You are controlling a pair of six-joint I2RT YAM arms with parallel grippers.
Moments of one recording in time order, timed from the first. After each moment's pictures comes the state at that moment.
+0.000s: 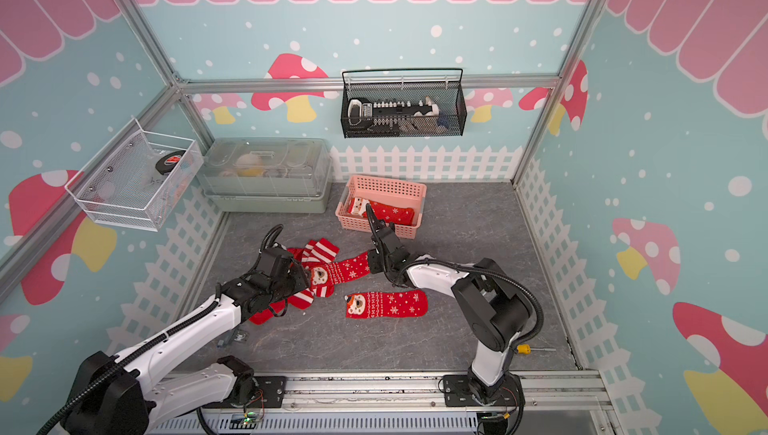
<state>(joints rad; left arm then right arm) -0.45 1.11 0.62 -0.42 -0.11 -0.80 0.69 1.78 1.02 -0.02 0.08 0.35</state>
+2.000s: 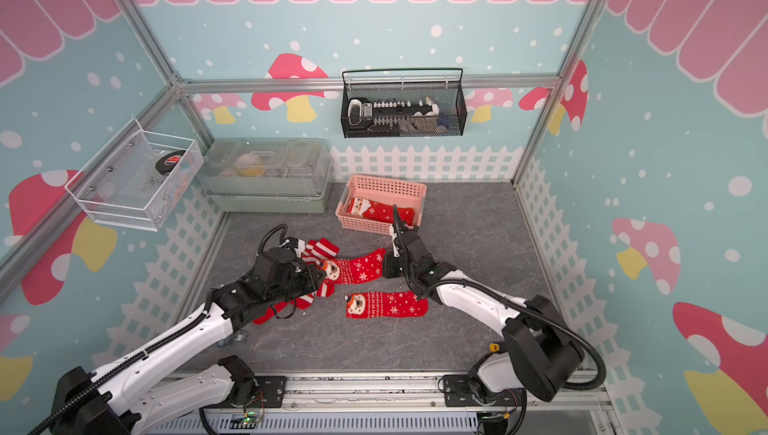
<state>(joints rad) -0.65 1.01 0.69 -0.39 0.06 -0.79 0.66 1.33 0.76 -0.08 0.00 0.48</state>
